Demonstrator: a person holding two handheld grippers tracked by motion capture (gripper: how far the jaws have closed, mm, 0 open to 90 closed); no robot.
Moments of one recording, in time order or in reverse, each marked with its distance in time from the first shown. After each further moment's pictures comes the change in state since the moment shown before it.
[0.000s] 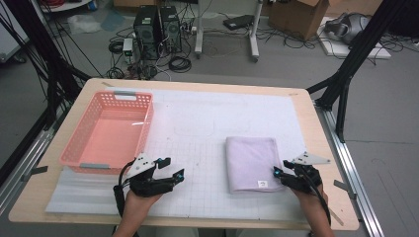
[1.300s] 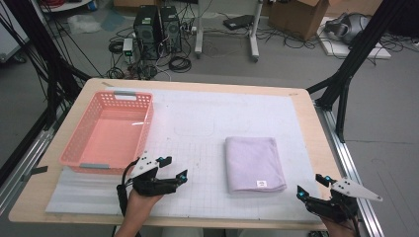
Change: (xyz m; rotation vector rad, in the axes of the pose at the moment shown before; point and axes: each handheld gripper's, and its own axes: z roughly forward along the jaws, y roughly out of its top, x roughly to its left) left arm -0.006 0.003 0.009 0.000 -0.007 0.025; right arm -0.001 -0.043 -0.086 -0.186 -0.033 0.059
